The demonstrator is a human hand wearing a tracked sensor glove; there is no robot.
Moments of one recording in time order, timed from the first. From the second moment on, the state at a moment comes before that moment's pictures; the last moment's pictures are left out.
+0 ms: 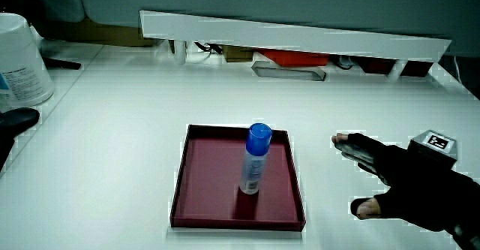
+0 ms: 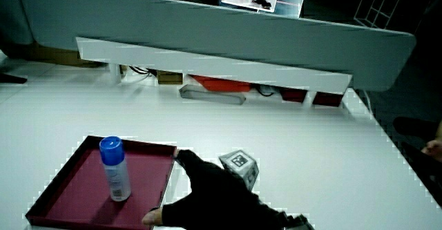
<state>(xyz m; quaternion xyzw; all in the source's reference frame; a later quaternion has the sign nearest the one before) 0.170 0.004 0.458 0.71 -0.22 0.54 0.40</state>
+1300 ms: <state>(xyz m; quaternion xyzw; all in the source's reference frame) 0.053 -0.042 0.518 0.65 -0.20 0.58 0.45</state>
